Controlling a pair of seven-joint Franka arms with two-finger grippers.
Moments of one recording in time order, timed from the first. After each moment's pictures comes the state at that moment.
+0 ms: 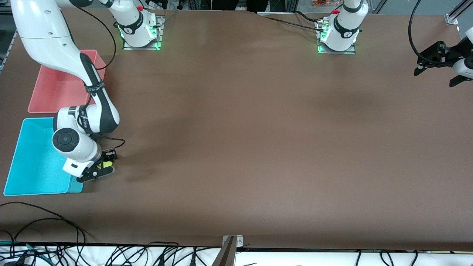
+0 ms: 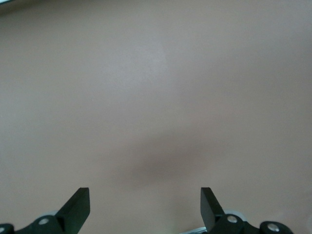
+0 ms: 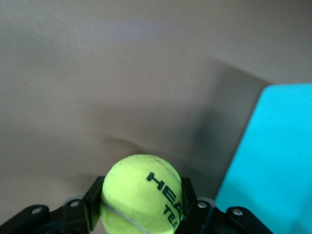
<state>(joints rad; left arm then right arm) -0.05 0.00 0.07 -1.47 -0.01 1.42 0.31 0.01 0.69 -0.01 -1.65 -0.31 2.32 -0.17</state>
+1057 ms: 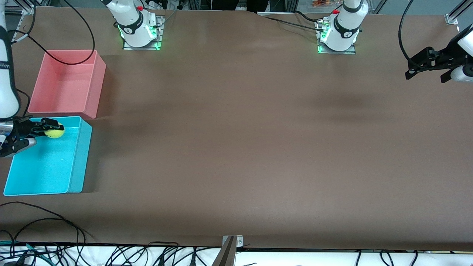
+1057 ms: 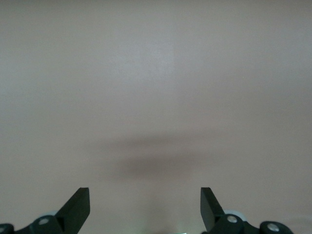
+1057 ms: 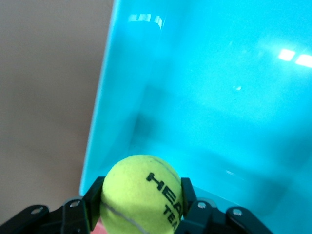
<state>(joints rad) -0.06 0.00 0.03 -1.47 -0.01 1.42 0.04 -0.37 0.55 -0.02 -1.60 0.11 1.87 -0.81</state>
